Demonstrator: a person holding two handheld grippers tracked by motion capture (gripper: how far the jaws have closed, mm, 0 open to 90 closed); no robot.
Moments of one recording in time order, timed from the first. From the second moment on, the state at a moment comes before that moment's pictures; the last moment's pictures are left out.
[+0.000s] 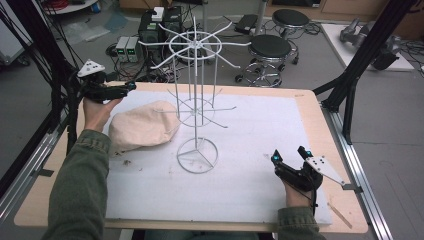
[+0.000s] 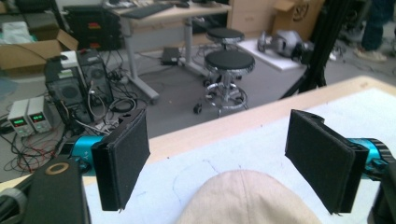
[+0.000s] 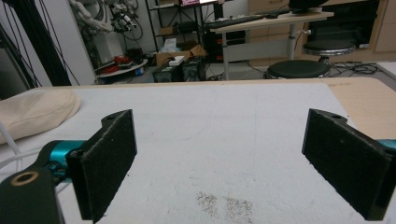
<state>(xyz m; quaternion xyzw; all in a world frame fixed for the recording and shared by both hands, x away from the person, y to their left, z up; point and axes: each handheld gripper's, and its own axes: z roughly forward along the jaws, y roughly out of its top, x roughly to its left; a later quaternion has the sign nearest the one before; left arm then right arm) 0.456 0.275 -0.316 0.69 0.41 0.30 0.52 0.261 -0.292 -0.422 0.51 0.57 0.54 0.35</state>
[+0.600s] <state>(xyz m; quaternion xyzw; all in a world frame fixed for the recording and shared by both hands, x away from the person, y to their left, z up) 0.510 0.260 -0.362 0.77 0.41 0.22 0.43 0.261 -0.292 -0.425 0.50 0.58 0.54 0.34</state>
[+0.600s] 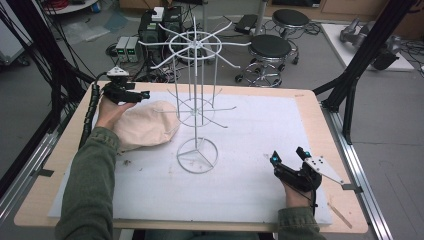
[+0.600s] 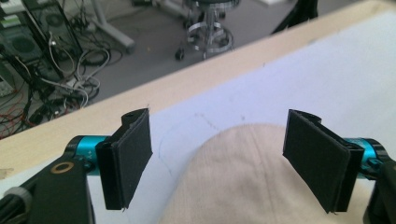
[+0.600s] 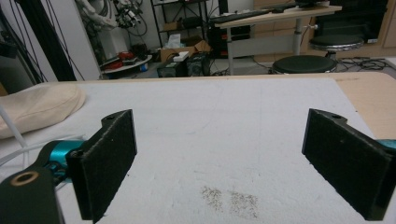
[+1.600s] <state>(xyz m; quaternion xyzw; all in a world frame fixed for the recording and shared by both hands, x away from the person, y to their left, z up) 0.521 0.257 -0.426 0.85 0.42 0.13 0.28 0.256 -0.299 -0.425 0.51 0.57 0.55 0.34</state>
